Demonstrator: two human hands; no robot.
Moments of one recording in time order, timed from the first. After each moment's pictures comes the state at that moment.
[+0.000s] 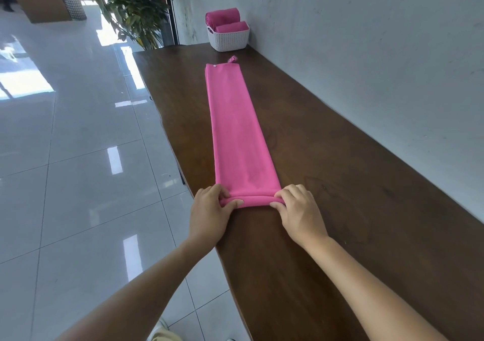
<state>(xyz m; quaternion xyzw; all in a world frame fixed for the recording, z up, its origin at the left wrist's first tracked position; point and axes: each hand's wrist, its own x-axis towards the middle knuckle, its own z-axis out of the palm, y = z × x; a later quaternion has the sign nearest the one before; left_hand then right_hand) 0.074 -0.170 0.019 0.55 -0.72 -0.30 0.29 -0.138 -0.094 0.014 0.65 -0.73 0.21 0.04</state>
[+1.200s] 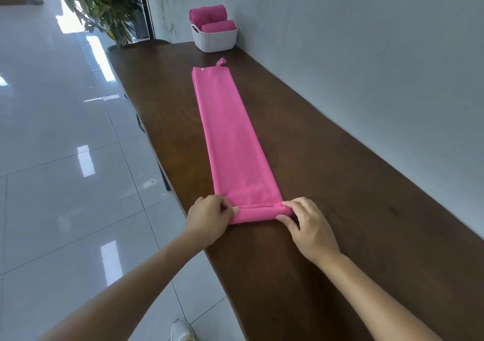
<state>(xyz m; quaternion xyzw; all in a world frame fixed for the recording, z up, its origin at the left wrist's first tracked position) 0.074 -0.256 0.035 0.50 -0.77 -0.38 0.11 -0.151 -0.123 0.014 0.61 -0.76 0.23 -0.02</state>
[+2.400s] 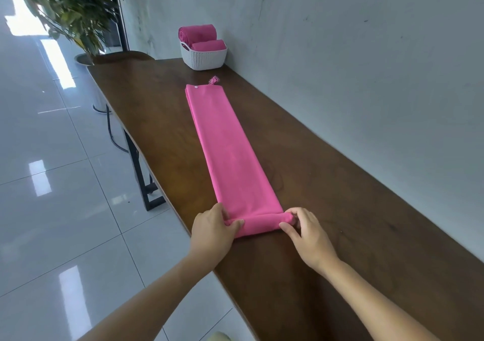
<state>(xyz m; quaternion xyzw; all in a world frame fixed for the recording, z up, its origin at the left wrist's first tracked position) 0.087 -0.311 0.026 0.50 -0.76 -0.37 0.18 -0.123 -0.172 0.037 0.49 -0.84 0.21 -0.13</state>
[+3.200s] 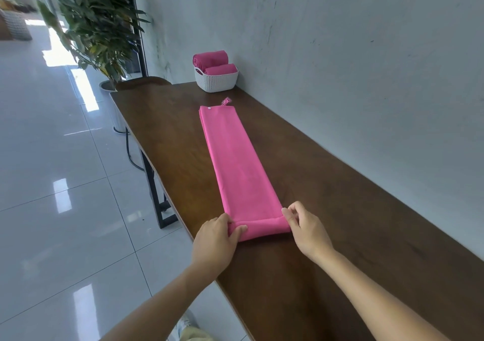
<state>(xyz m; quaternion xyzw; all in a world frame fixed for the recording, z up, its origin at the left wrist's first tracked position) 0.095 -0.334 0.027 0.49 -0.81 -0.29 0.18 -0.123 -0.238 0.051 0.47 -0.85 0.20 -0.12</state>
